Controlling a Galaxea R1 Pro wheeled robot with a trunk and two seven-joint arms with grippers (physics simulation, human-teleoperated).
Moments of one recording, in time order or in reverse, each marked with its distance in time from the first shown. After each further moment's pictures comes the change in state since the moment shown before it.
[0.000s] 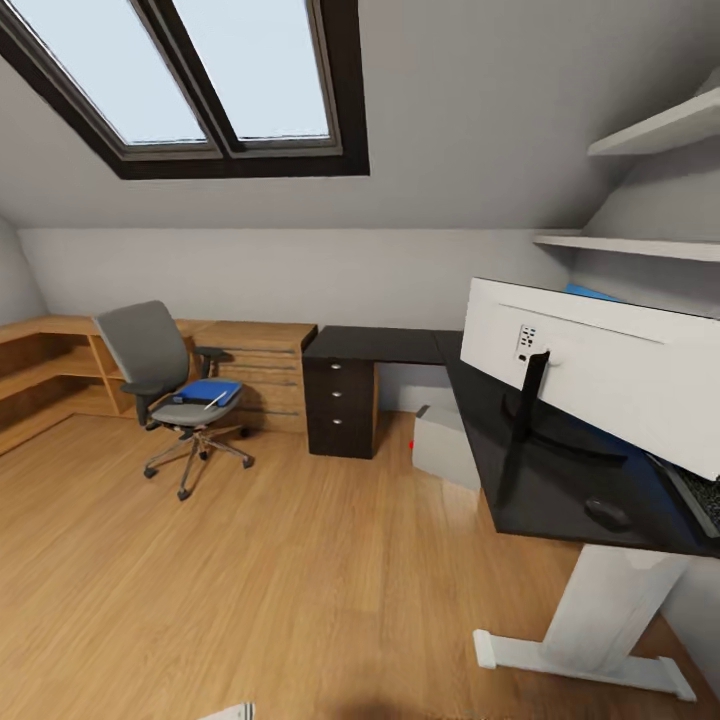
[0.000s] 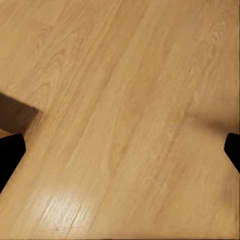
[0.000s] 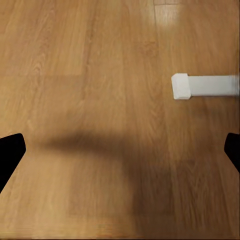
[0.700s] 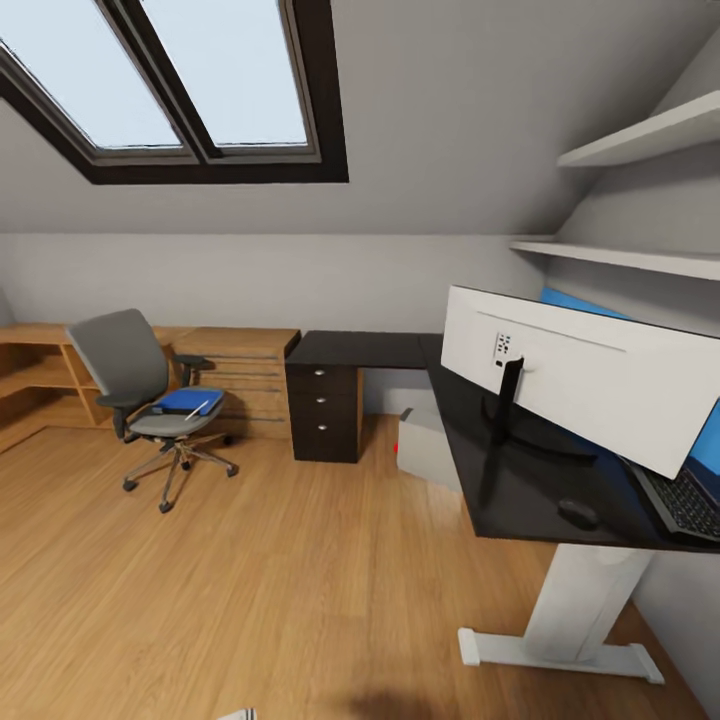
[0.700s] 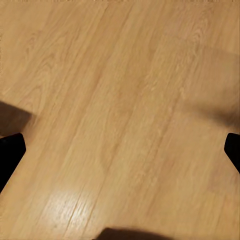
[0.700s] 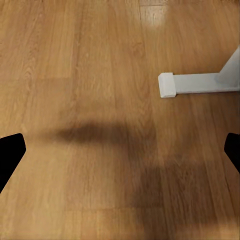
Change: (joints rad) left arm 0.000 -0.007 0.002 0.020 -0.001 0.001 -0.002; right arm 0.000 0.009 0.001 0.015 0.003 -0.002 0.000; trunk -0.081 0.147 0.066
